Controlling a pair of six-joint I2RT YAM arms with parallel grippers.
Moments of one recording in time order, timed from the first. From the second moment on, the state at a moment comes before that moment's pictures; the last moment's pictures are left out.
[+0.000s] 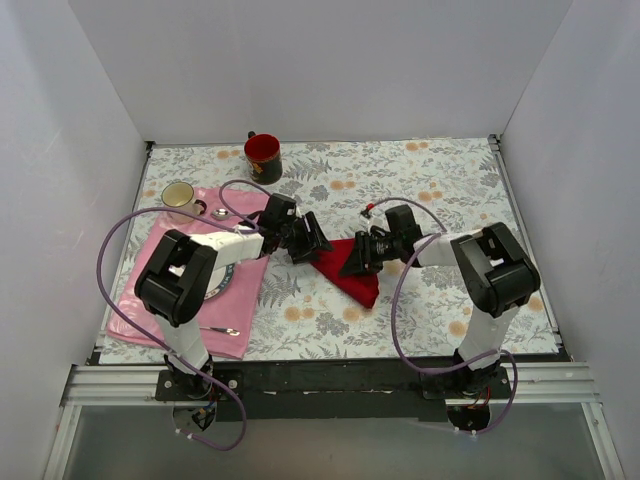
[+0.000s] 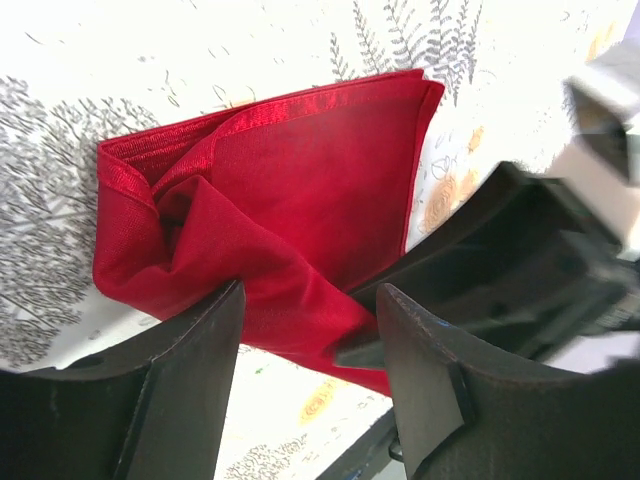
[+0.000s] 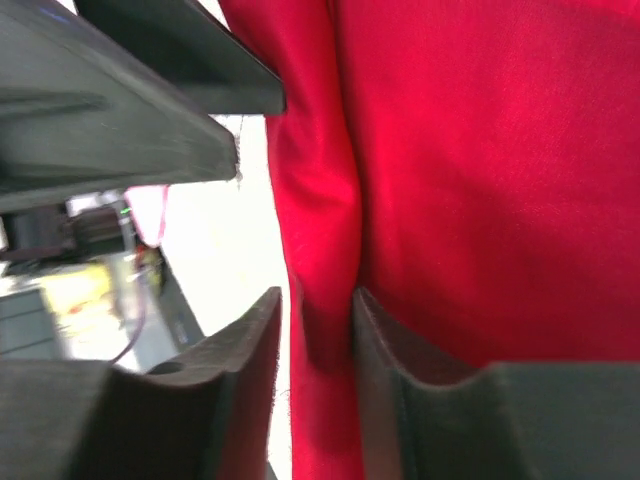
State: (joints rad) left arm -0.53 1.79 1.01 -0.02 0.37 -0.89; right arm 0.44 1.83 0.79 0.23 -0.86 0.55
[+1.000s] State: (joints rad) left arm -0.49 1.86 1.08 -0.07 0.44 -0.89; right arm 0.93 1.72 1.02 -0.36 0.18 -0.03
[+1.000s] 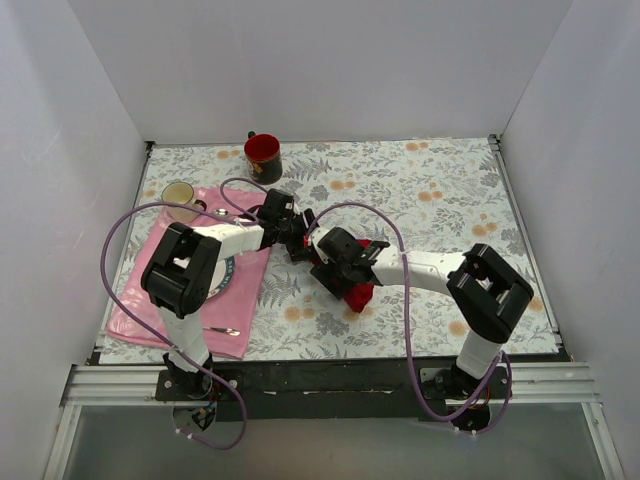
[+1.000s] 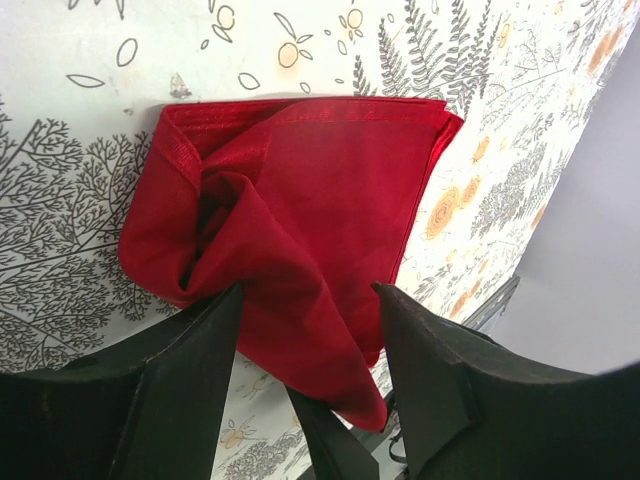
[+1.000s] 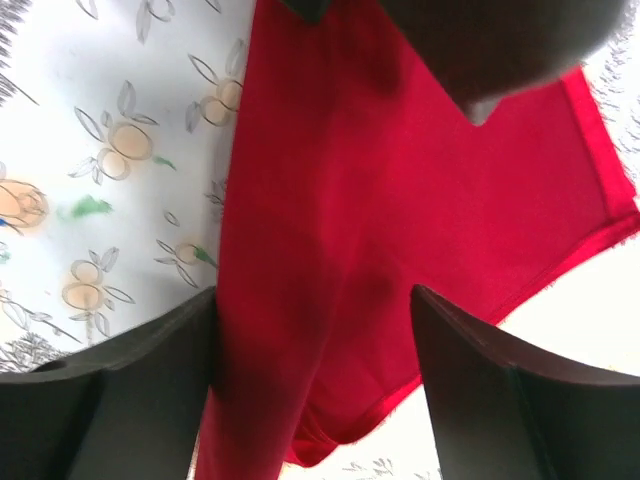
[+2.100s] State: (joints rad) left arm -0.49 1.71 1.13 -0.38 0.33 -0.88; right arm 0.54 1.83 0.66 0.45 -0.83 0.62
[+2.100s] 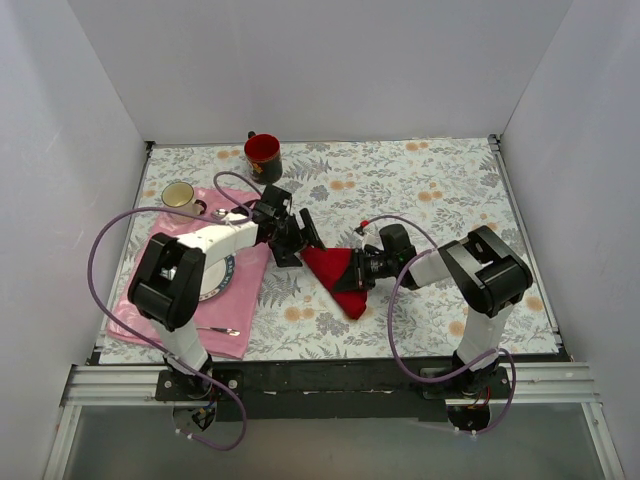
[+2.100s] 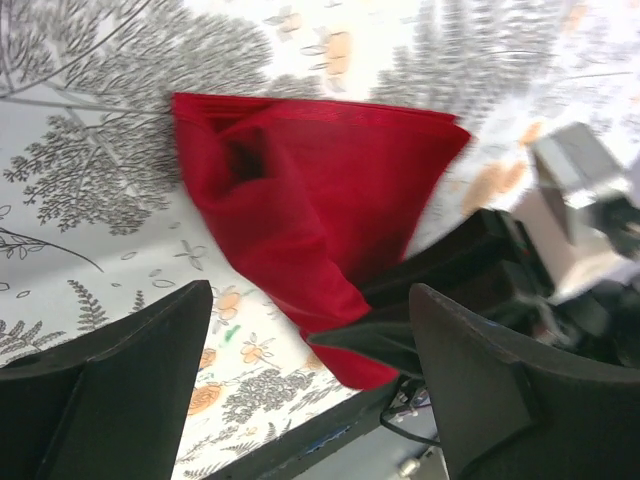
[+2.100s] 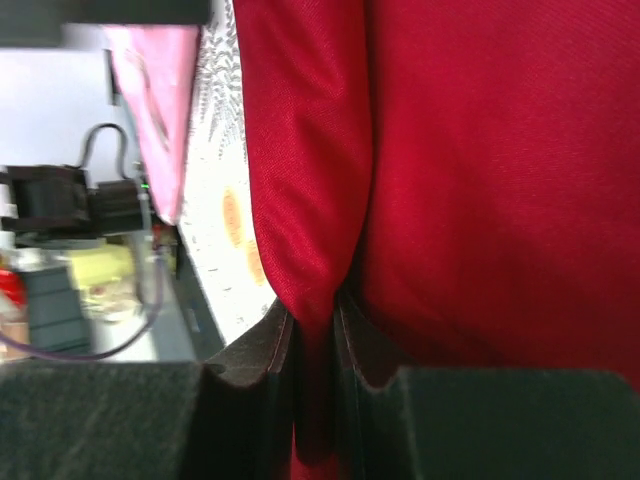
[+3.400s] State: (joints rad) left arm -0.61 1.92 1.28 -0.54 0.06 -1.00; right arm 0.88 1.67 1.03 -0.33 -0.06 0.17
